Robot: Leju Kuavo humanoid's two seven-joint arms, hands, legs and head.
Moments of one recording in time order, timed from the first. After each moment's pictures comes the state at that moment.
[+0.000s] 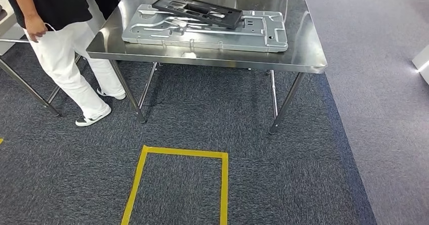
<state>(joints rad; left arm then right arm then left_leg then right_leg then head) -0.06 -0.11 1.30 -0.21 -1.44 0.04 -0.35 0.05 0.29 -0.98 -0.29 0.91 -0.35 -0.02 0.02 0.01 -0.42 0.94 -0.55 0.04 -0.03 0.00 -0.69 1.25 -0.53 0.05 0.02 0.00</state>
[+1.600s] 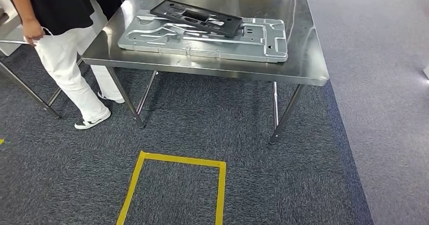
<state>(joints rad) -0.06 -0.11 1.35 -0.21 -1.40 0.05 -0.35 0.03 0.27 -1.04 -0.26 1.04 -0.28 0.01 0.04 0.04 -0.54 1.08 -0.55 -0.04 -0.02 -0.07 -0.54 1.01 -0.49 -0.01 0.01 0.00</state>
